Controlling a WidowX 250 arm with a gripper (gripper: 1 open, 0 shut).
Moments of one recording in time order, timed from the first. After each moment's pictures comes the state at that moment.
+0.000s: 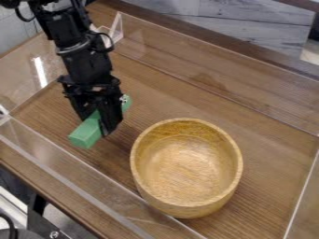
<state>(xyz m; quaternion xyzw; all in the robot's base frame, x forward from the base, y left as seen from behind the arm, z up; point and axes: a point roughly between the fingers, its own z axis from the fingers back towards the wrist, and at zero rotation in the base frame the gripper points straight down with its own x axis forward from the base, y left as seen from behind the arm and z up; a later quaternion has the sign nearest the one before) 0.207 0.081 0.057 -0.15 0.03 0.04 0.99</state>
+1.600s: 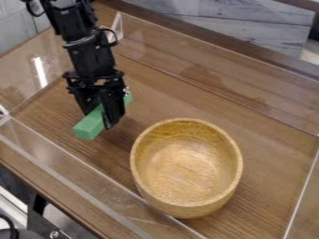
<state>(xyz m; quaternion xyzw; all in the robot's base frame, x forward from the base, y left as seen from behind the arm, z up) 0.220 0.089 0.051 -0.17 0.06 0.05 0.98</state>
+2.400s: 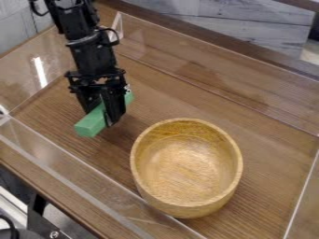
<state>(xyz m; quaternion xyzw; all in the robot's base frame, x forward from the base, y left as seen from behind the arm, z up) 0.226 0.093 0.047 -0.18 0.07 0.06 0.98</state>
